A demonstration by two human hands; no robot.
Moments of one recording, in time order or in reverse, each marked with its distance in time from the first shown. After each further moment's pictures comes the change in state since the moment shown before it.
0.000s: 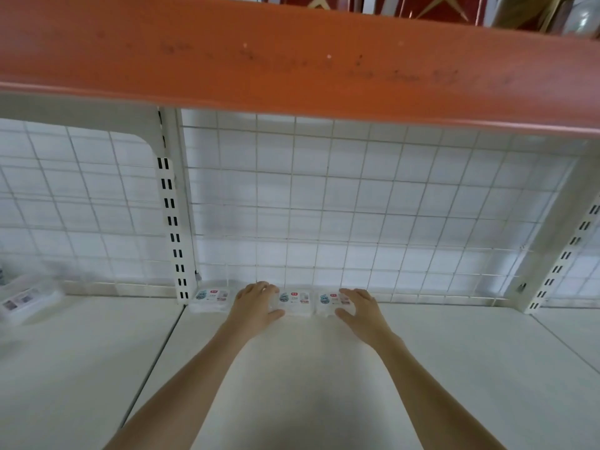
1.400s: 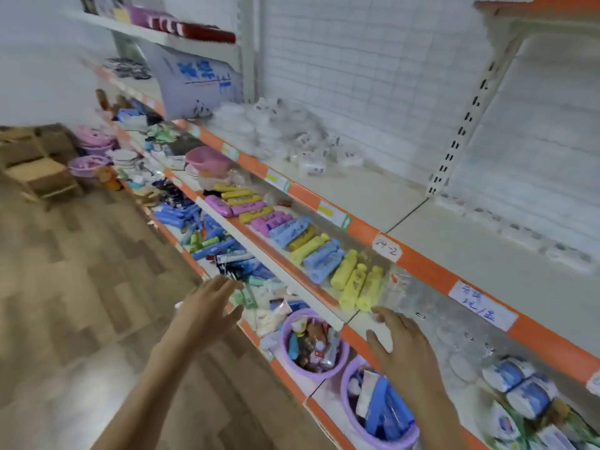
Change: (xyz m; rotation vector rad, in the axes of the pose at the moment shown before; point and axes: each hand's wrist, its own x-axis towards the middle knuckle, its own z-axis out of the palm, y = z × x) left_hand -0.609 0.024 -0.131 0.161 0.257 -0.808; right_hand -0.387 -0.153 0.095 -0.056 -0.251 -0.685
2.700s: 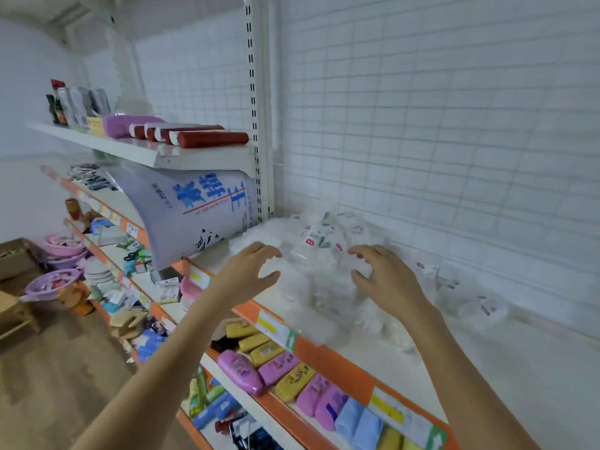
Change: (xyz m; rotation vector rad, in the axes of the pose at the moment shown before) left_hand 0.562 -0.246 -0.061 -0.079 0.071 0.332; right_hand 0.584 -0.184 0.118 0.035 0.167 -0.154
